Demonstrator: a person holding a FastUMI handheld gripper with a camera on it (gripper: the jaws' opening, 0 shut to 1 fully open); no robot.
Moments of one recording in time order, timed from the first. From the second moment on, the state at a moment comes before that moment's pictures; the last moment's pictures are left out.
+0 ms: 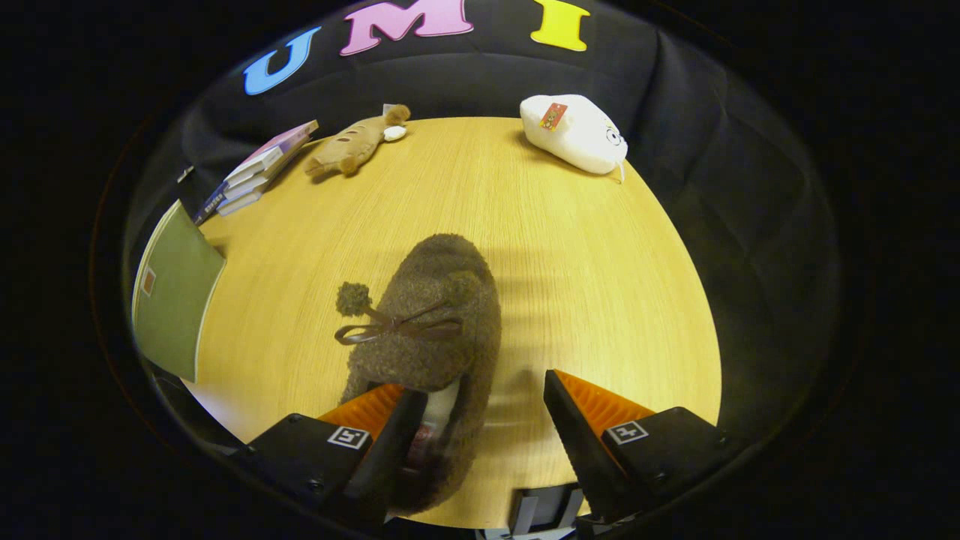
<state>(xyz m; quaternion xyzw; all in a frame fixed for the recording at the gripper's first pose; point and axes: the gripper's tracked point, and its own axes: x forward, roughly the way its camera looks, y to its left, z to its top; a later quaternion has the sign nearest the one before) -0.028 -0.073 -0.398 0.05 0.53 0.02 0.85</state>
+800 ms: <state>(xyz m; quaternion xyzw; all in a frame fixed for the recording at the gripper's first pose) -0.016 -0.071 -0.408 0.13 0.53 -0.02 0.84</state>
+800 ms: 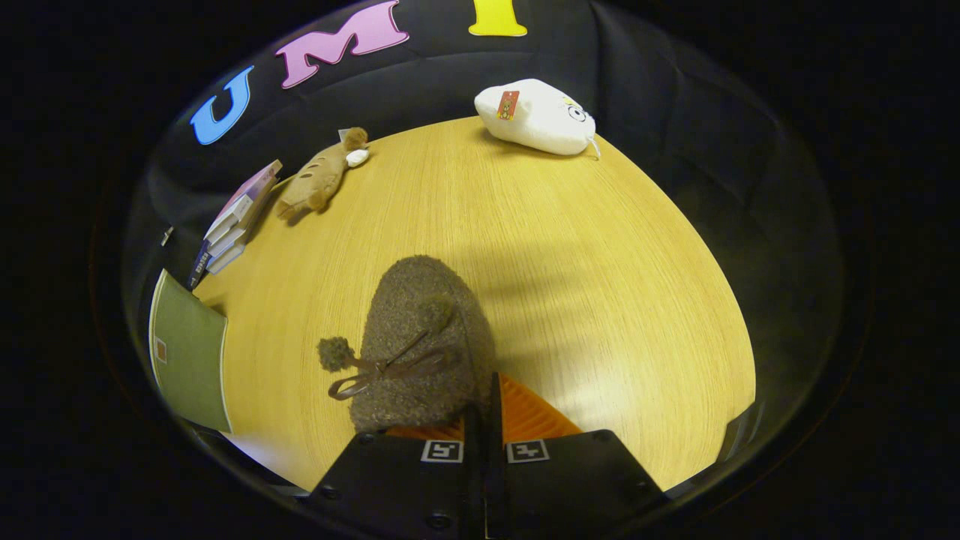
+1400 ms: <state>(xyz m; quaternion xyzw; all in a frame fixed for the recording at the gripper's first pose) -0.025 -0.016 -0.311 0.18 0.49 -0.03 0.85</state>
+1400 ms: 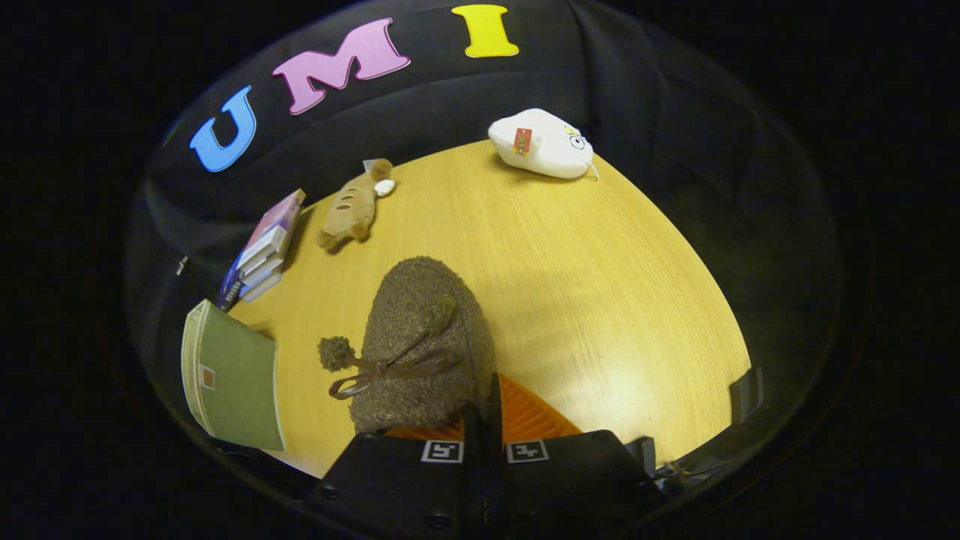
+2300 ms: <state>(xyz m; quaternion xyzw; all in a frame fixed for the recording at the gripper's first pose) 0.002 0.267 -0.173 0.22 0.44 0.05 0.87</state>
